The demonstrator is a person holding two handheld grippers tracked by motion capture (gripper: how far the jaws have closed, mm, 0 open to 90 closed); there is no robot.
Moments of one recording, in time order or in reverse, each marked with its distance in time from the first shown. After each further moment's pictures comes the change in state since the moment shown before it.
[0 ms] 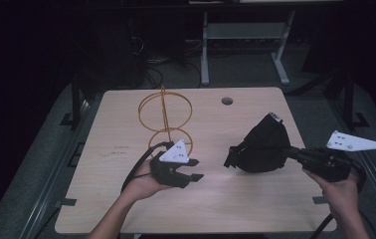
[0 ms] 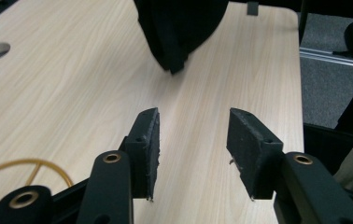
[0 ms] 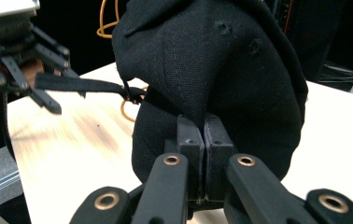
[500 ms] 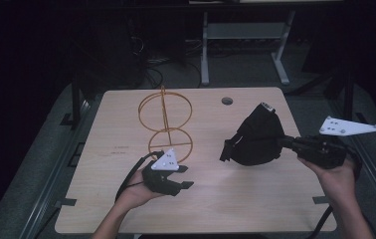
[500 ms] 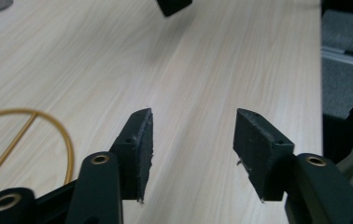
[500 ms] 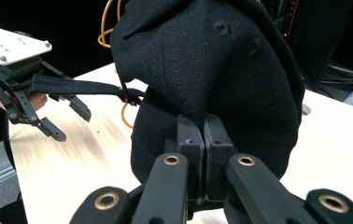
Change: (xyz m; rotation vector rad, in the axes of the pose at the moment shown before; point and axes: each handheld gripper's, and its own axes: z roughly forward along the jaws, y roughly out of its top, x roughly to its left) left arm 0.003 -0.039 0.003 0.022 0.046 -0.063; right arm 0.002 0.034 0.014 0.042 0.009 -0.025
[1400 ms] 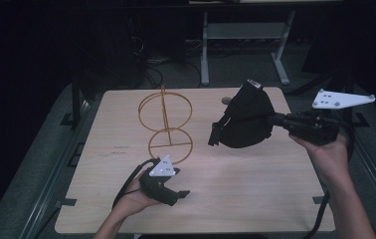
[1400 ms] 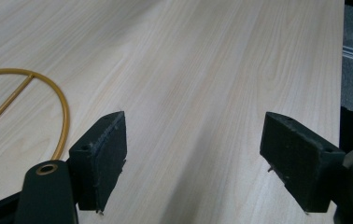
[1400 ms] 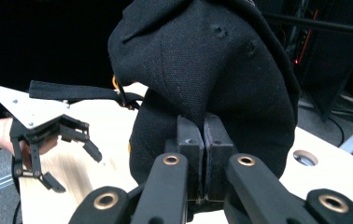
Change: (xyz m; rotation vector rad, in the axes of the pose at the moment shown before) left arm -0.004 -0.023 0.006 0.031 0.023 -0.042; right arm 0.005 0.061 0.014 -0.053 0.052 -0.071
